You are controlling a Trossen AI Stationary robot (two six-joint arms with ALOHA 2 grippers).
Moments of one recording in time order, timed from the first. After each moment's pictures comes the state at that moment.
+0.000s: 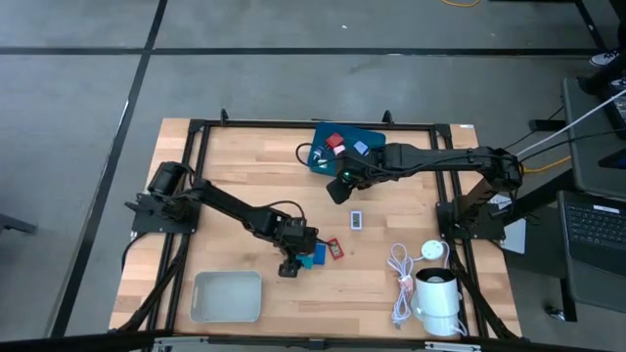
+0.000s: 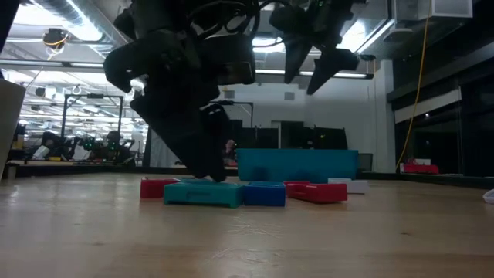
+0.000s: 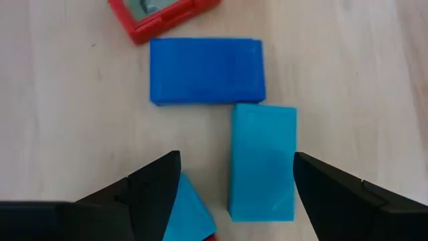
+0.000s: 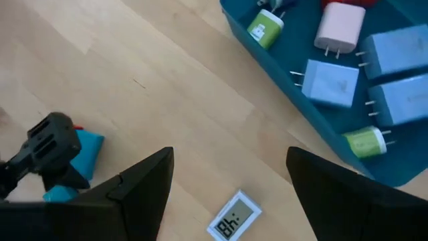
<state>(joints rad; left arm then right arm) -0.25 1.88 1.14 -0.35 0.05 -0.18 -0.05 1.65 1.46 -0.97 0.21 0.79</state>
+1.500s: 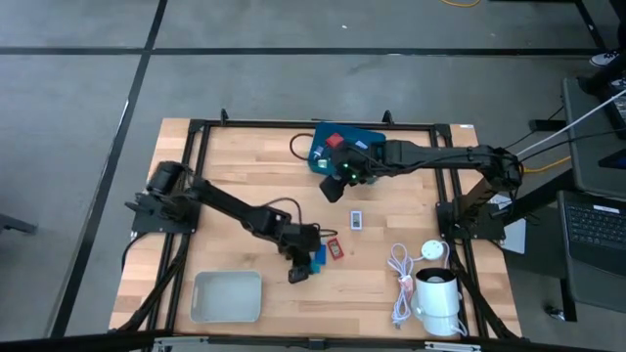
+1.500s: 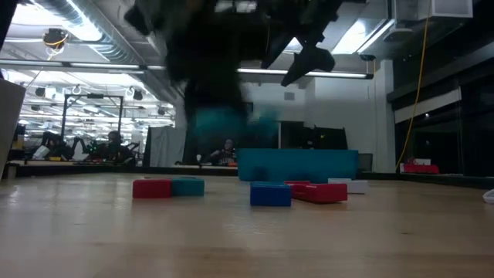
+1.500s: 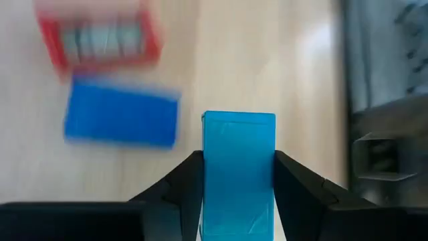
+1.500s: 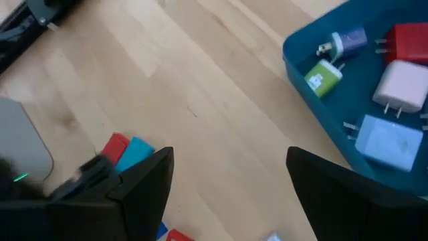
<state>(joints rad) -0.25 1.85 1.15 -0.17 0.23 -0.54 -0.07 1.65 1.46 -0.77 0.11 0.64</state>
